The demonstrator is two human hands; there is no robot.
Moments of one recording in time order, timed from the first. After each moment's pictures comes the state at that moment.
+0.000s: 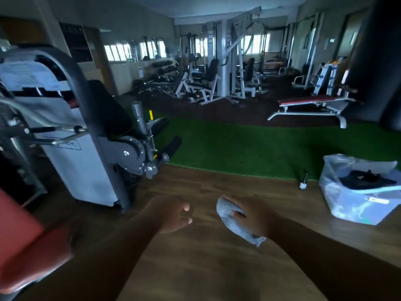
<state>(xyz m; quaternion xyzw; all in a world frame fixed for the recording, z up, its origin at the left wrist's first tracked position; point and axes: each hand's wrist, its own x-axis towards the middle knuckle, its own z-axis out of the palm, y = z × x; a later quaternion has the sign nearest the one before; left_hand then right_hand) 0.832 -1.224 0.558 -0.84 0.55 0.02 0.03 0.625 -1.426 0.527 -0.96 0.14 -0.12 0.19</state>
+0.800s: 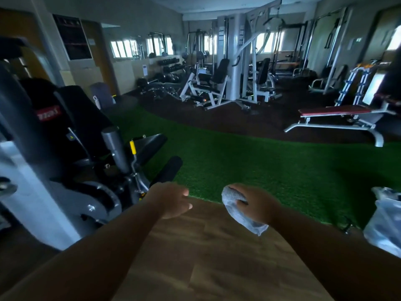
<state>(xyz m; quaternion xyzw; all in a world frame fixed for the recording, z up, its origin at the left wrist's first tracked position) 1.241 -1.617 0.584 -0.85 0.52 -0.02 0.03 1.042 -1.838 0.546 -0.97 0.14 -0.12 0.17</state>
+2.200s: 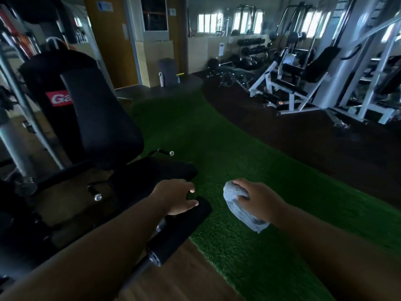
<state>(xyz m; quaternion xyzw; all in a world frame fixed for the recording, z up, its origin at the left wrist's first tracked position) 1.869 -2.045 0.532 -0.94 0.34 0.04 -0.02 1.761 -2.315 0.536 -0.98 -0.02 -0.05 0.19</state>
